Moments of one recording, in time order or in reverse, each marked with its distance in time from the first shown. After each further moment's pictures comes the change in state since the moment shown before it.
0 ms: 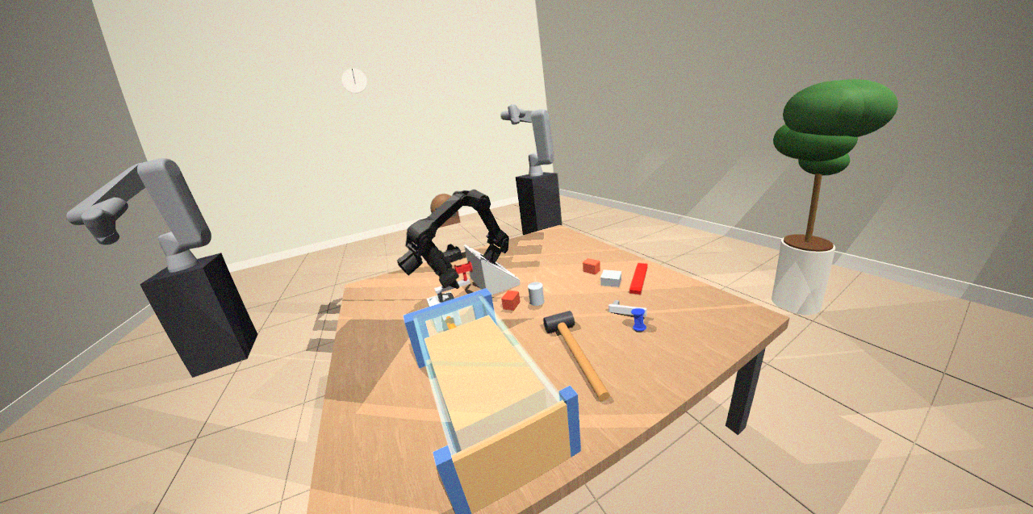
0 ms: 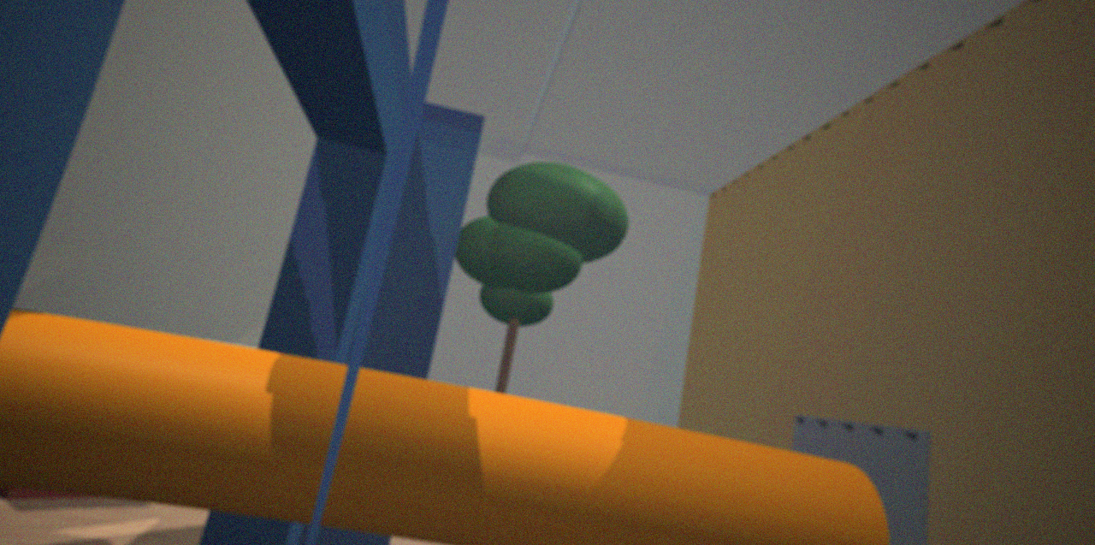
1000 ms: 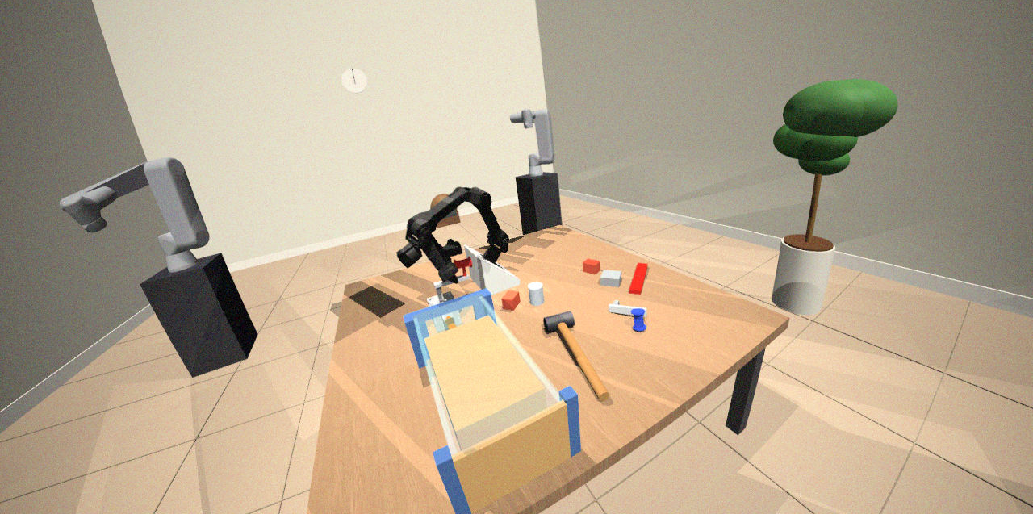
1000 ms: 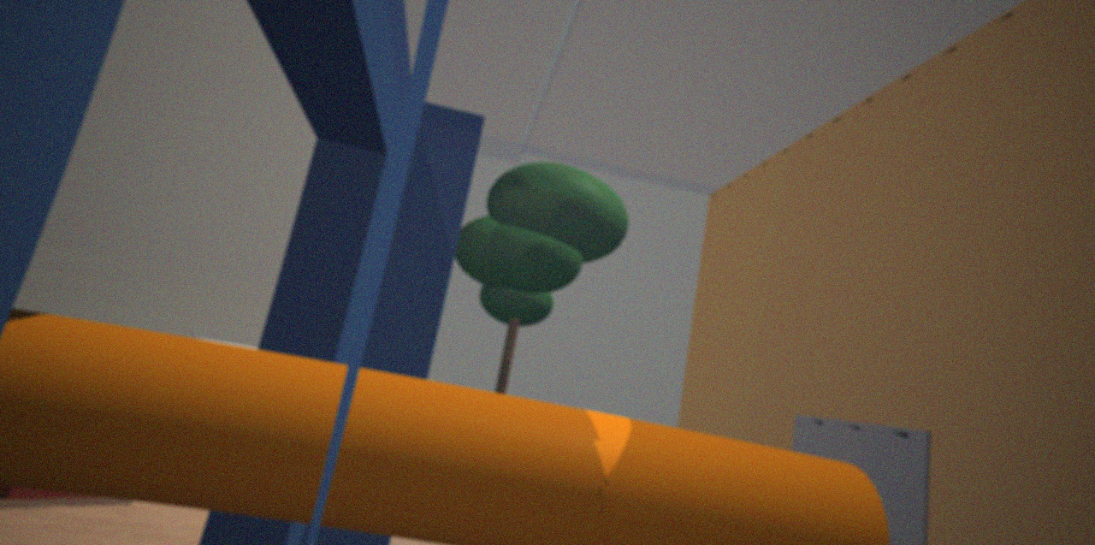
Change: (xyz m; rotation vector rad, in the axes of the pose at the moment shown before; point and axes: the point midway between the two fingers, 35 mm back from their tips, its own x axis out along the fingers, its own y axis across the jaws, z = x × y) arm -0.018 -0.001 0.009 -0.001 0.025 -0.012
